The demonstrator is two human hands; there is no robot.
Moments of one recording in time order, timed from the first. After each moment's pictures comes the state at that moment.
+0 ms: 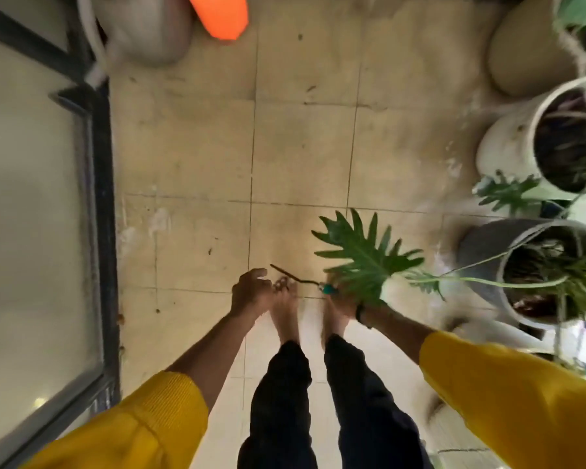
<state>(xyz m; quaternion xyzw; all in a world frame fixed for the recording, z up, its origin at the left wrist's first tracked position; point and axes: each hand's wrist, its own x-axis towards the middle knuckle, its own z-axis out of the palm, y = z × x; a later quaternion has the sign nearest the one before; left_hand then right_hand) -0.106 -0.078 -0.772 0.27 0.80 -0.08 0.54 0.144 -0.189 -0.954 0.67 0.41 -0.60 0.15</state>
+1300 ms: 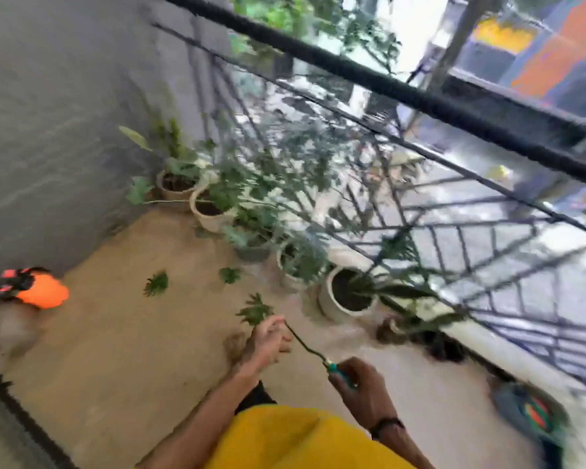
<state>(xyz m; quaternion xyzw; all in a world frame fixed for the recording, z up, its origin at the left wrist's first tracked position) -0.032 -0.482 -0.213 0.63 0.40 -0.14 0.65 -0.005 -0.714 -0.261 0.91 0.09 -0.24 -0.33</state>
